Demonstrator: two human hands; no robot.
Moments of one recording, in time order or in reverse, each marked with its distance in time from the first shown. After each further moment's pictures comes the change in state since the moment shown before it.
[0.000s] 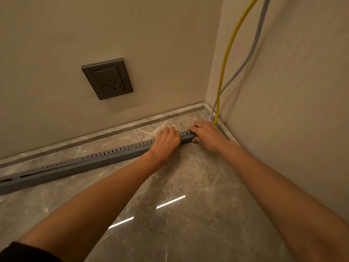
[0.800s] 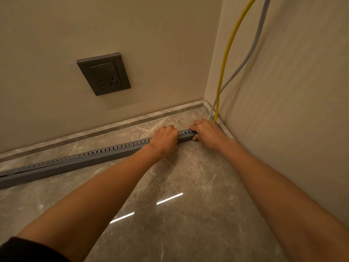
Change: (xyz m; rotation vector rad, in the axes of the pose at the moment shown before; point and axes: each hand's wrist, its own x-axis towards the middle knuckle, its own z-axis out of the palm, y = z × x) left_hand 0.009 0.000 -0.007 -0.234 -0.096 -0.084; right_hand -0.001 0.004 -0.001 0.034 -0.022 0.009
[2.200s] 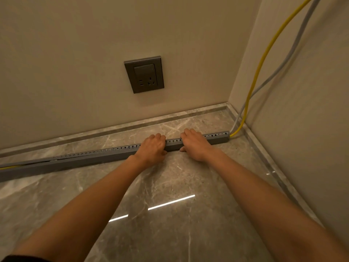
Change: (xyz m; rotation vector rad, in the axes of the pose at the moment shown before) left_hand -0.074 -0.089 0.021 -0.021 -0.002 -0.101; right_hand 0.017 -0.106 0.025 0.023 -0.024 -0.093
